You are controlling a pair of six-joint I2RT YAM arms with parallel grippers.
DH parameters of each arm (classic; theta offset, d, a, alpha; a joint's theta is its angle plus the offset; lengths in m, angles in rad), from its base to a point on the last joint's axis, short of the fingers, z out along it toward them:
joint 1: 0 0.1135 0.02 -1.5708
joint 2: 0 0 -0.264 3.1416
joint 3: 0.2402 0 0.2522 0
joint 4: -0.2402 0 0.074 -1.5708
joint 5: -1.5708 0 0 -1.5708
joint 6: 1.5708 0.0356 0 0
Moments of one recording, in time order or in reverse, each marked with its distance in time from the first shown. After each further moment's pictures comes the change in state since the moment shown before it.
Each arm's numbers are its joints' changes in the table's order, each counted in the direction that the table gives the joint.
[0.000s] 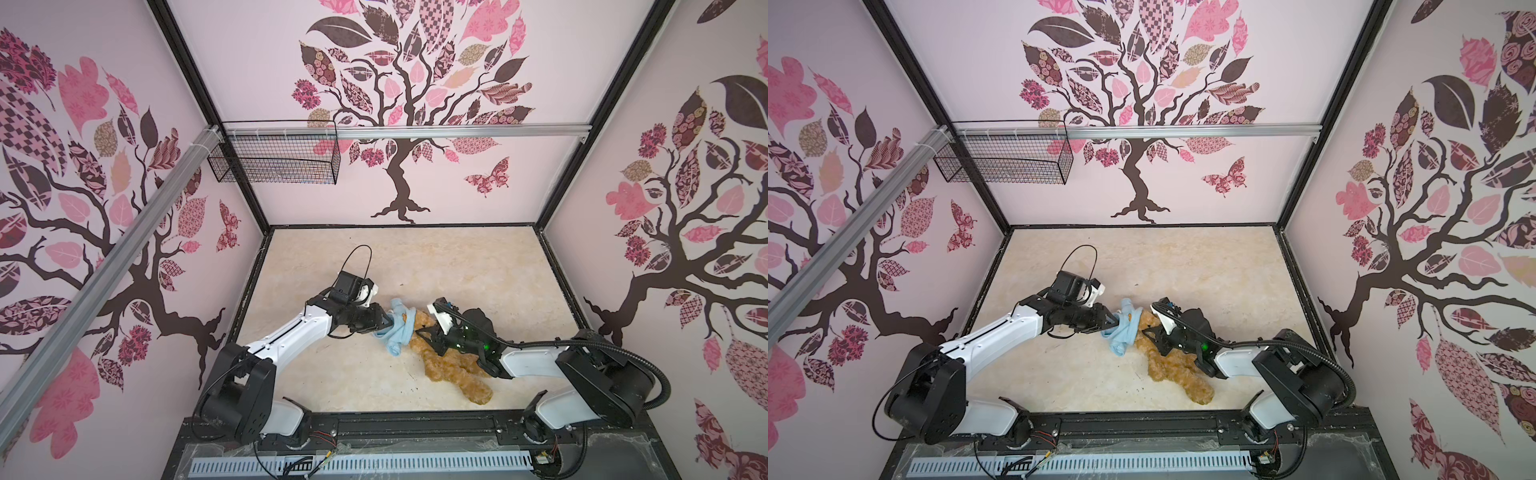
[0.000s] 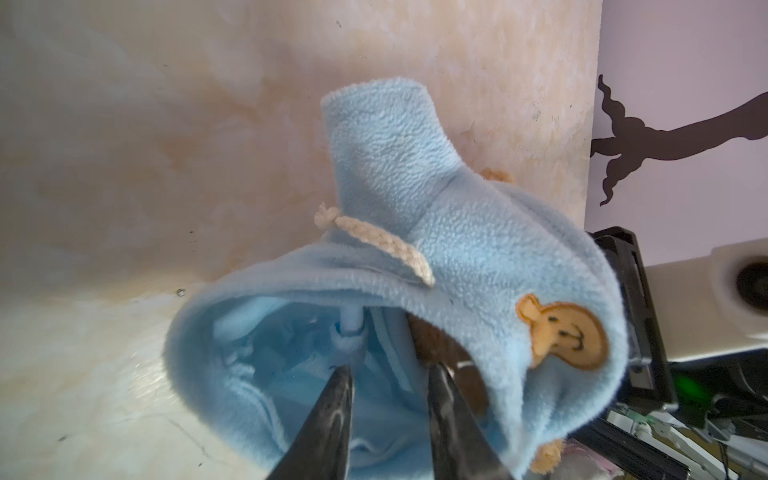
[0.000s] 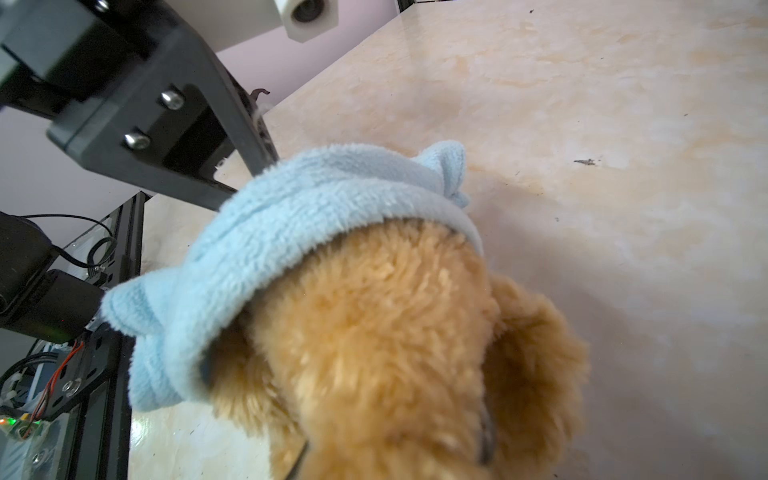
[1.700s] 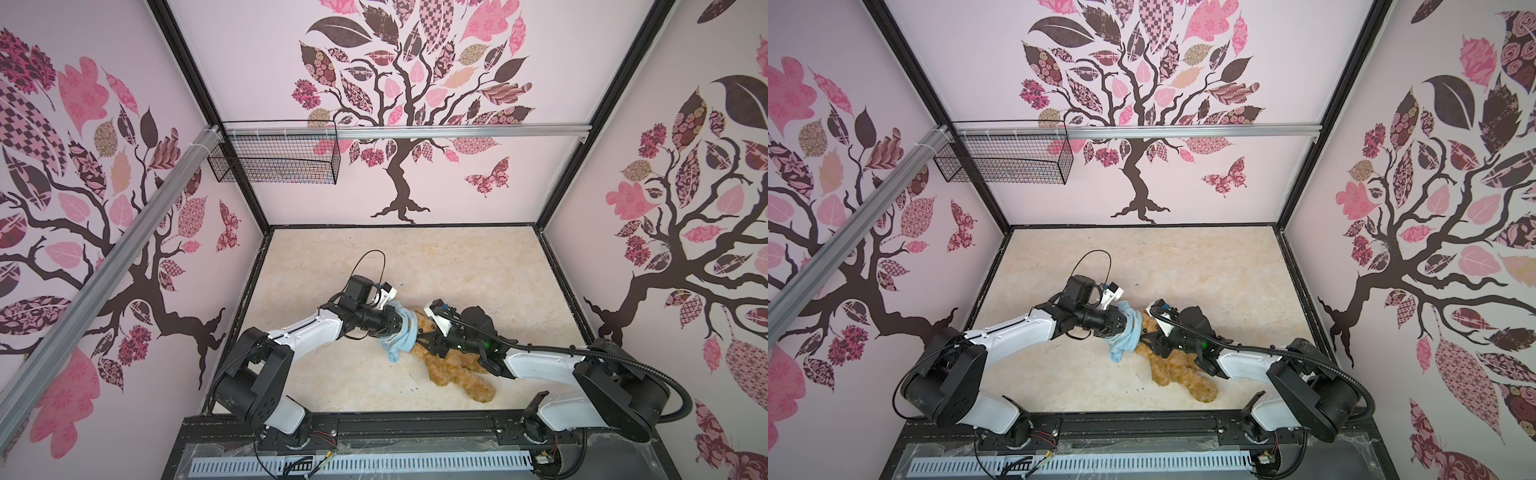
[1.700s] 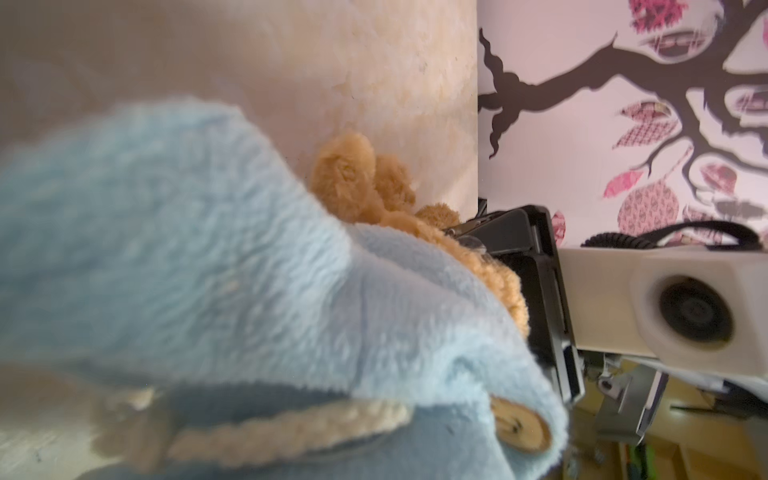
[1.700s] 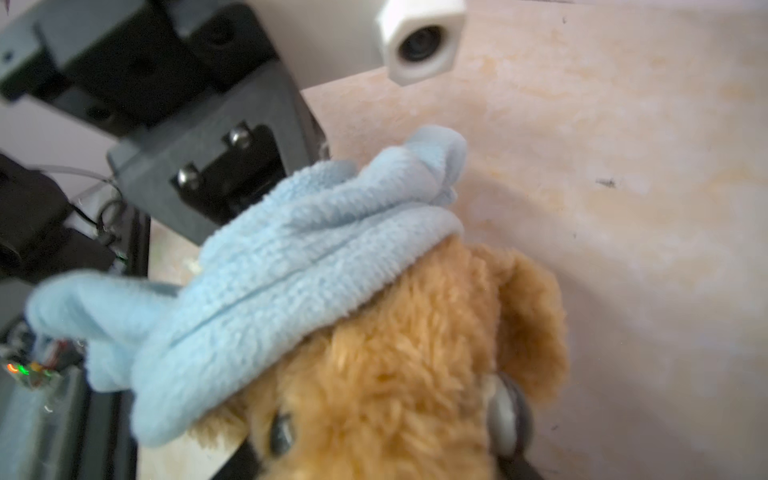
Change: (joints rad) left arm -0.056 0.063 -0.066 0.290 -0.262 -0.107; right arm 0.018 -0.100 0.065 -0.231 -0.015 -0.093
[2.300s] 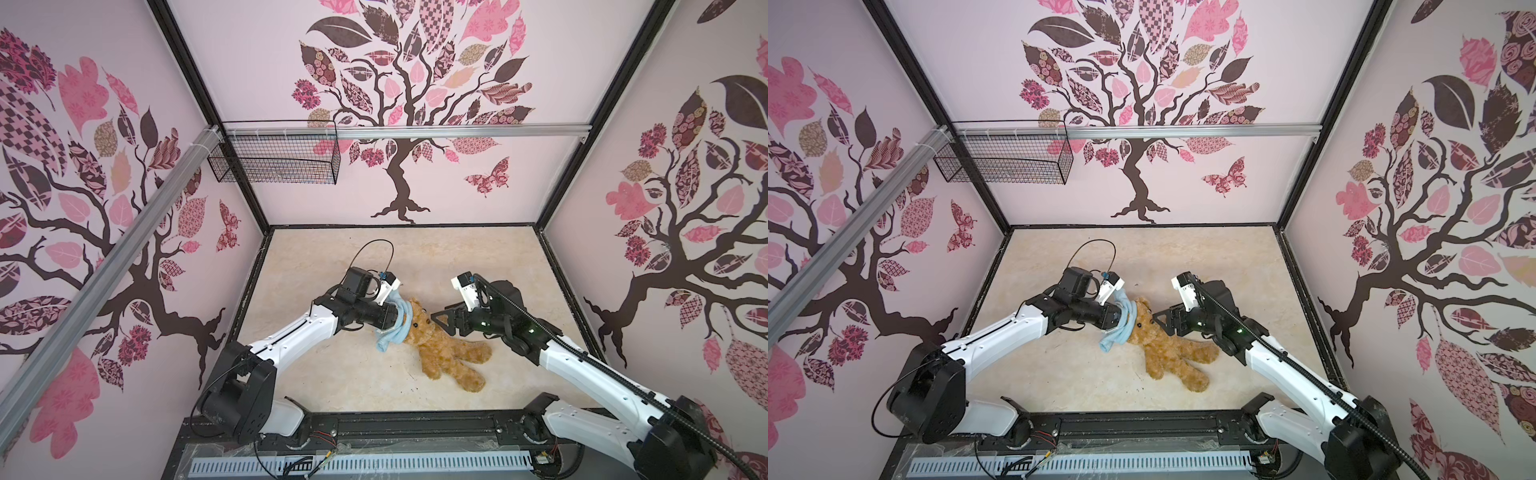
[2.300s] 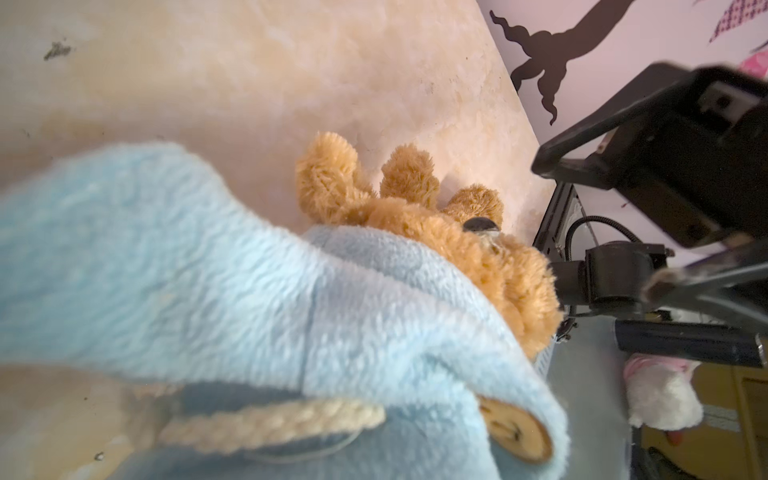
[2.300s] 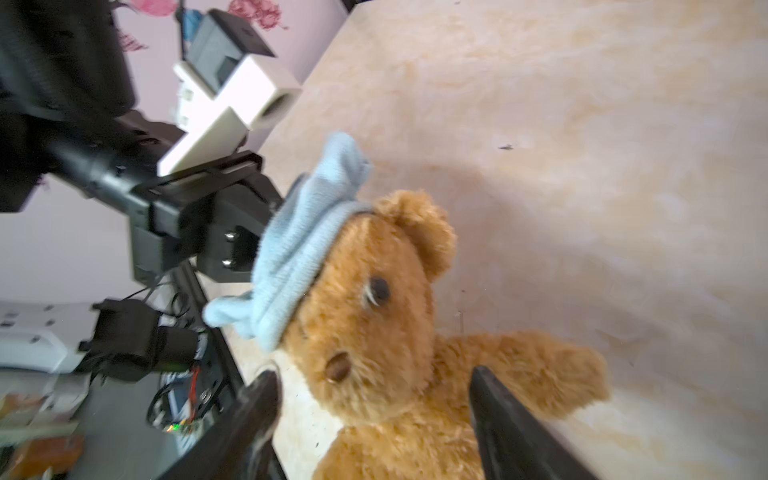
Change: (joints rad) left arm -0.029 -0.108 0.095 -0.176 0.194 0.447; right arm -0.167 -0.310 0.298 -0.686 0.146 0.276
